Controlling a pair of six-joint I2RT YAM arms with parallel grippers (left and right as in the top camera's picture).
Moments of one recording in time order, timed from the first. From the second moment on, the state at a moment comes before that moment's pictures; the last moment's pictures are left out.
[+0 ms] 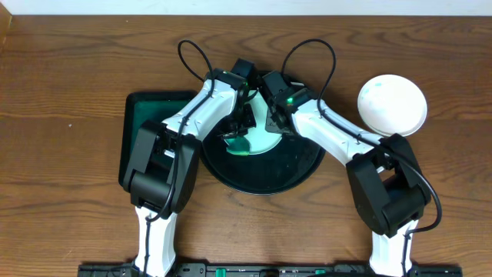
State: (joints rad) left arm -0.42 2.13 1.57 -0.99 0.07 -0.68; right arm 0.57 2.05 1.44 -0.70 0.20 0.71
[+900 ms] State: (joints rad) left arm -0.47 2.14 1.57 -0.61 -0.03 -0.62; right arm 0.53 2.05 1.44 -0.69 0.17 0.69
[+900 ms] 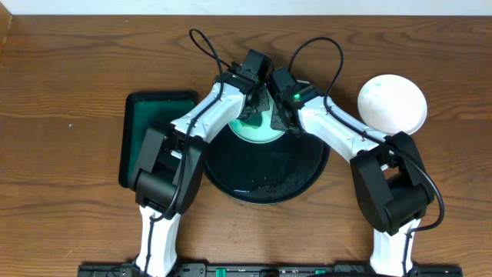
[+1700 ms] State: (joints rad) left arm -0.37 2.13 1.57 -0.71 -0.05 -0.42; right arm 0.54 2.05 1.44 -0.69 0.14 0.66
